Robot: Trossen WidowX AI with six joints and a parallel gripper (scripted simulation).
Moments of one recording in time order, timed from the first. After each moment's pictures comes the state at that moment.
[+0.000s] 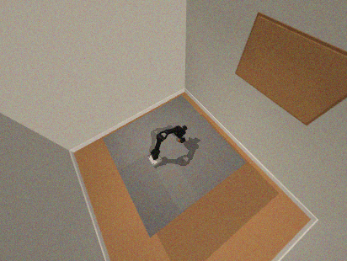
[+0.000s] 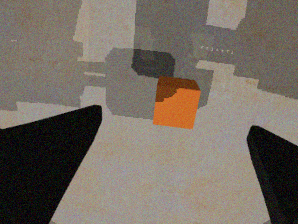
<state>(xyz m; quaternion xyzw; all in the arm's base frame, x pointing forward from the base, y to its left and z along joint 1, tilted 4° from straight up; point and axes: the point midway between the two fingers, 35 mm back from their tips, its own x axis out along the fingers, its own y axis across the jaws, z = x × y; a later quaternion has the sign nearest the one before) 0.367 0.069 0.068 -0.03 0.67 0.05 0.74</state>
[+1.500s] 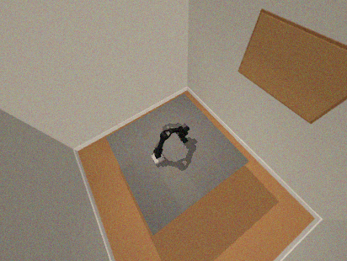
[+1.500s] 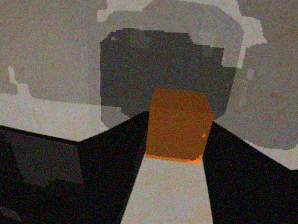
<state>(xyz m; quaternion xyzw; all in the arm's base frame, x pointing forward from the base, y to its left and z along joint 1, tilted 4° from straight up) 0.368 0.069 0.026 -0.03 0.67 0.05 0.74</state>
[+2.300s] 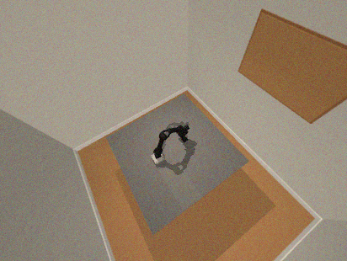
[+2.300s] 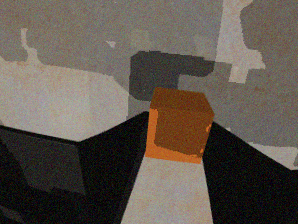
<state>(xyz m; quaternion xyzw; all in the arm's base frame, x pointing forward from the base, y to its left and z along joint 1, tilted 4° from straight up) 0.368 0.069 0.049 -0.03 0.66 0.05 0.75</state>
